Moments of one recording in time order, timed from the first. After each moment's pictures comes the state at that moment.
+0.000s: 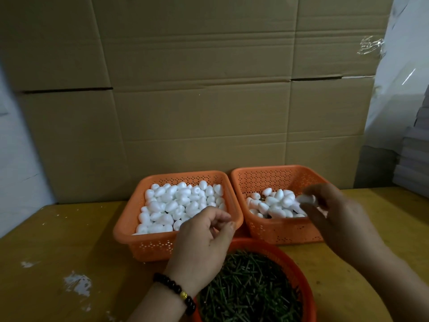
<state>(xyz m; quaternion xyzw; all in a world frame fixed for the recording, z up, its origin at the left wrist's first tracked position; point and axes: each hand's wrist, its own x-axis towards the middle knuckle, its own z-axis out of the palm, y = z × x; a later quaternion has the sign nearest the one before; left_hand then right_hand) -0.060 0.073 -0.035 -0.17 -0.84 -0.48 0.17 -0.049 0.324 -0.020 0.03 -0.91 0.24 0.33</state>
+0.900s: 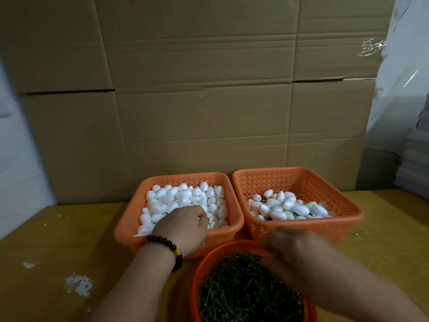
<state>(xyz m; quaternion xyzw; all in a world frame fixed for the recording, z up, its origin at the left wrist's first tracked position) -0.118 0.045 -0.026 -0.10 -0.98 -0.18 0.07 -0.020 0.272 -0.012 0.20 -0.97 0.10 0.08</state>
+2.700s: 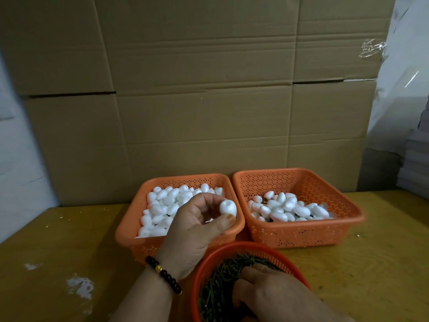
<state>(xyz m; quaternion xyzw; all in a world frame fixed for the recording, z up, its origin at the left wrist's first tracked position) -0.077 0.063 -0.019 -0.24 -0.65 -0.72 0.03 -0.017 0.227 -0.053 0.32 -0.94 0.04 0.02</state>
